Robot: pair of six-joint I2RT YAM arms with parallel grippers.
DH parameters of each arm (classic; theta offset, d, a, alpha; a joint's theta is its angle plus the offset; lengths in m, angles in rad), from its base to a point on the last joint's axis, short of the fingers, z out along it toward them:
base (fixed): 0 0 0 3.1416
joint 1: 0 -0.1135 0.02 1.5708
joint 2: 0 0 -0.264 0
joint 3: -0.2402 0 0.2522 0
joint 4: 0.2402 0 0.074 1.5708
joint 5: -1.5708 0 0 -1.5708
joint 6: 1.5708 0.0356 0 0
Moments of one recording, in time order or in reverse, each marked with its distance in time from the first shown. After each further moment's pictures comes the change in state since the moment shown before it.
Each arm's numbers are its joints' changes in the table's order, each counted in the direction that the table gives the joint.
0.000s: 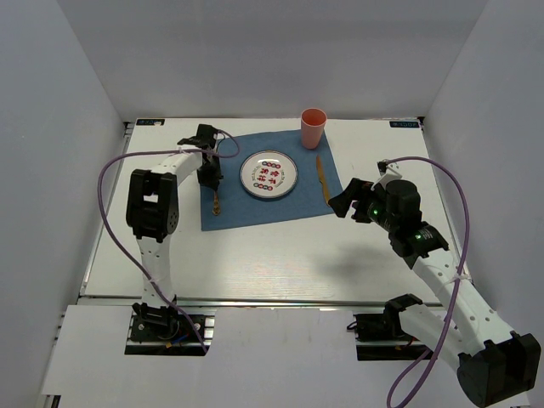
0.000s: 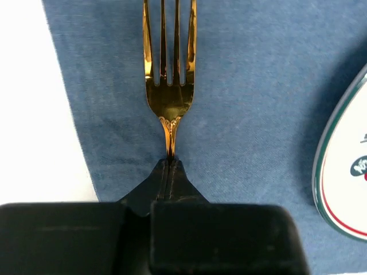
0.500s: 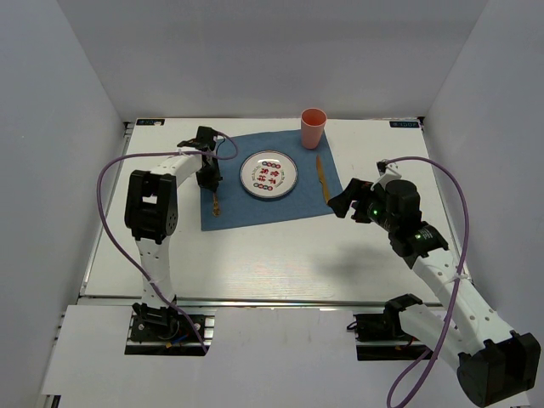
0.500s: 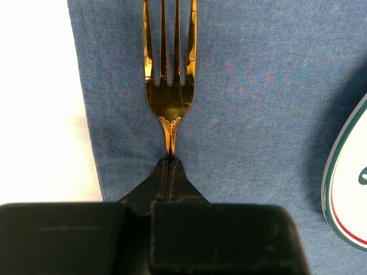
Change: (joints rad) left arm 0.000 -0.027 0.050 -0.030 0.044 -0.052; right arm 0.000 0.002 0.000 0.000 0.007 -0.003
